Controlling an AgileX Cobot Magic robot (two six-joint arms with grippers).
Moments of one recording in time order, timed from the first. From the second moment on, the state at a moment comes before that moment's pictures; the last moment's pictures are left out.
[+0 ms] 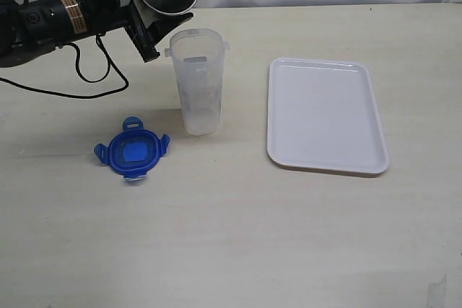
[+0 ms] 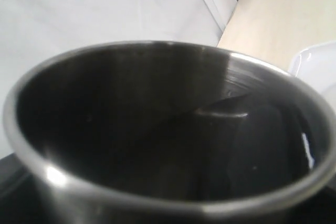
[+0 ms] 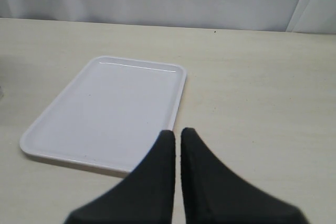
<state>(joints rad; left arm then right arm) -0.16 2.06 -1.16 0.99 -1.00 0.07 0.05 0.00 0.00 -0.06 0.35 -0.01</state>
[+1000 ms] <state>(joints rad) -0.16 2.06 -1.16 0.99 -1.00 0.24 0.05 0.00 0.00 -0.06 0.35 -0.01</state>
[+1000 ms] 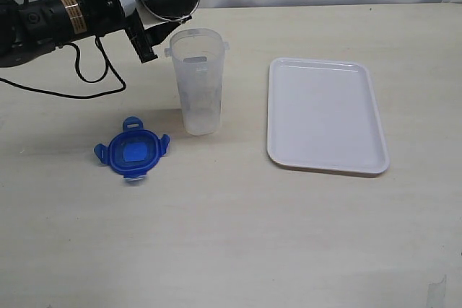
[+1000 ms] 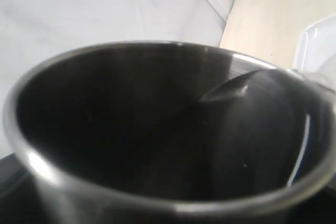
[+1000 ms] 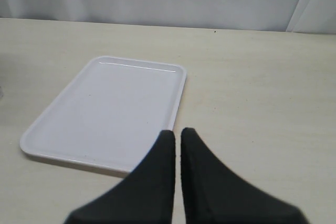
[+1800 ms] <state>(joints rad) -0.16 2.06 -1.16 0.97 -1.04 0.34 0.05 0.00 0.00 -0.06 0.35 -0.01</state>
